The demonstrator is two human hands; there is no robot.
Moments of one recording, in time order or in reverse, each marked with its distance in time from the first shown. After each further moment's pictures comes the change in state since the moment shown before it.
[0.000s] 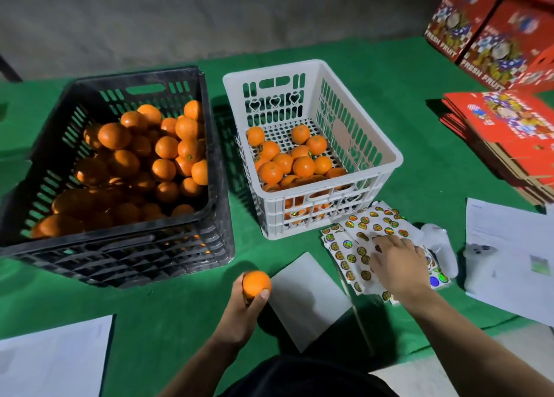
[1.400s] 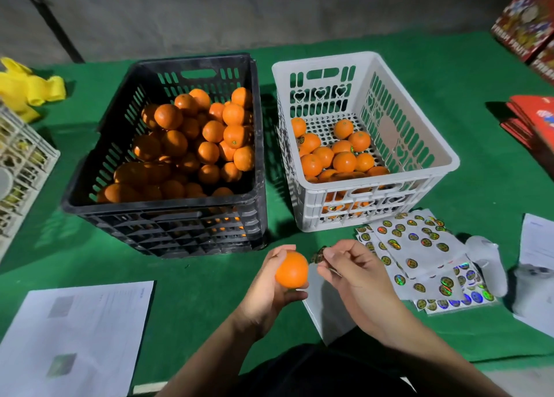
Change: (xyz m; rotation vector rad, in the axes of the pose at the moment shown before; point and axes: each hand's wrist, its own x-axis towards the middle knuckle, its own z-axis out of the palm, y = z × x) left_hand -0.020 0.060 -0.005 -0.695 -0.079 -0.152; right_hand -0.091 -0.160 -0.057 1.884 -0.454 0.077
